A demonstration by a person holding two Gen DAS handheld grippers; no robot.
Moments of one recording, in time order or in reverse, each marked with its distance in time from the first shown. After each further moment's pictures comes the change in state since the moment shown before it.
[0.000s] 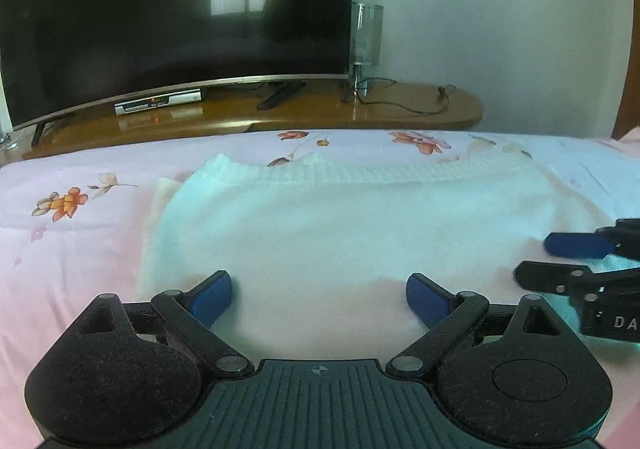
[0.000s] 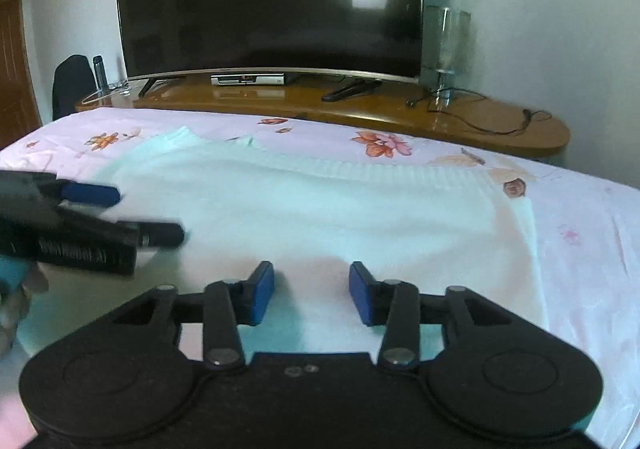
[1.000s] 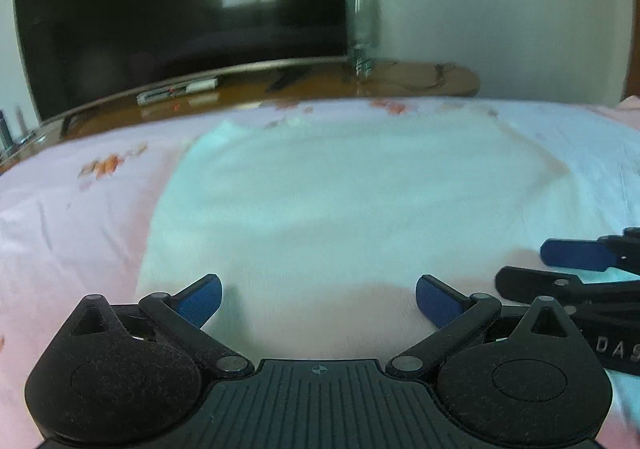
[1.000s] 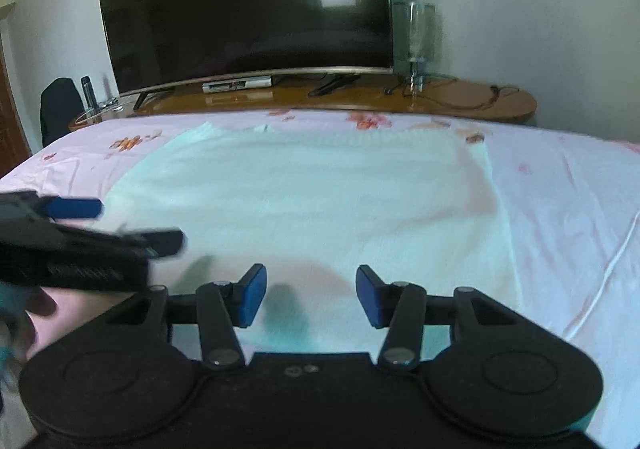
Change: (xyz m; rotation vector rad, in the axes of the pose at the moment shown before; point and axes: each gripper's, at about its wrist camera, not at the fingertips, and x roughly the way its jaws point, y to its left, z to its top) left arm -0.072 -0.049 -0.042 0.007 0.061 0.095; right arm -0.066 0.029 -0.039 0.118 0.023 -0.012
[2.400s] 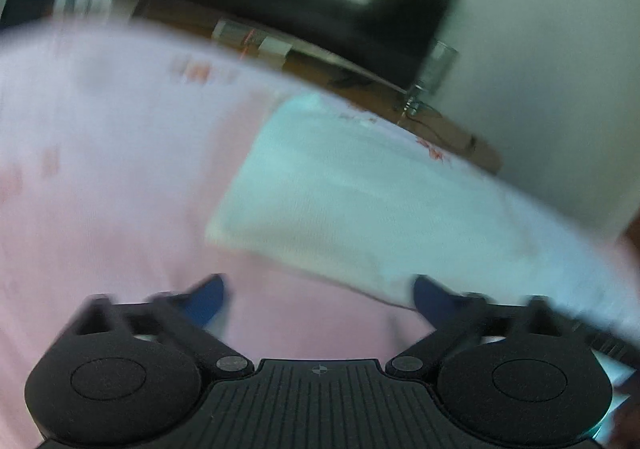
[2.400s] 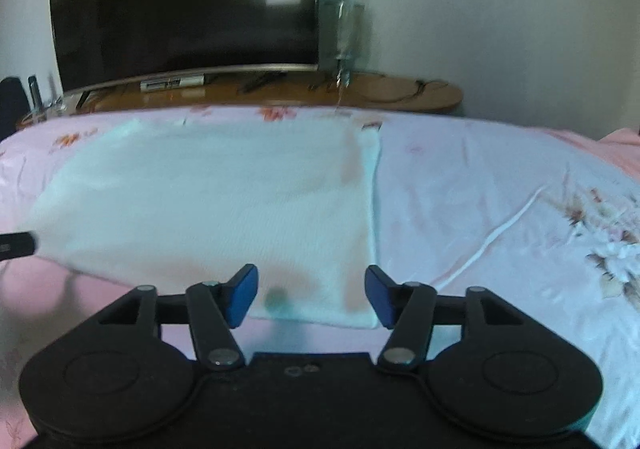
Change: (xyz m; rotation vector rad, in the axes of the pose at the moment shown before) left arm -0.062 0.085 -0.057 -0.574 0.014 -0.151; right arm -0.058 -0.045 -0.014 0.038 -0.038 -0.196
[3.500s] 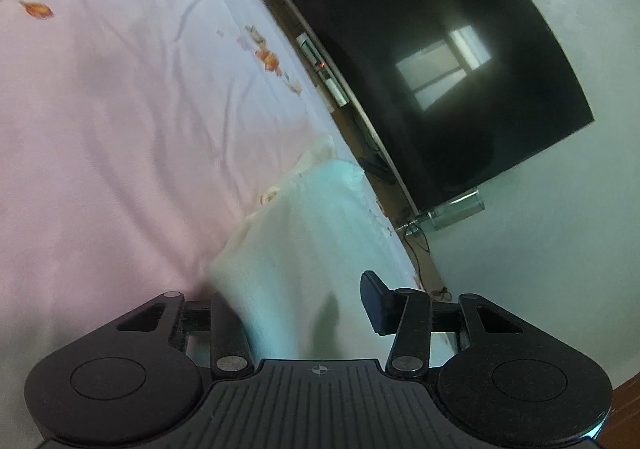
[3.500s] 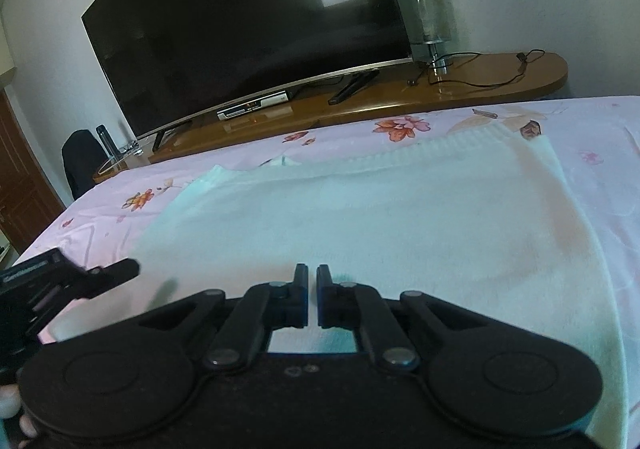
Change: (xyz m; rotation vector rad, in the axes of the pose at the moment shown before) left arm 0.082 0.030 0.023 -0.502 -0.219 -0.122; right arm 0.103 0.054 0.047 0.146 0.016 0.332
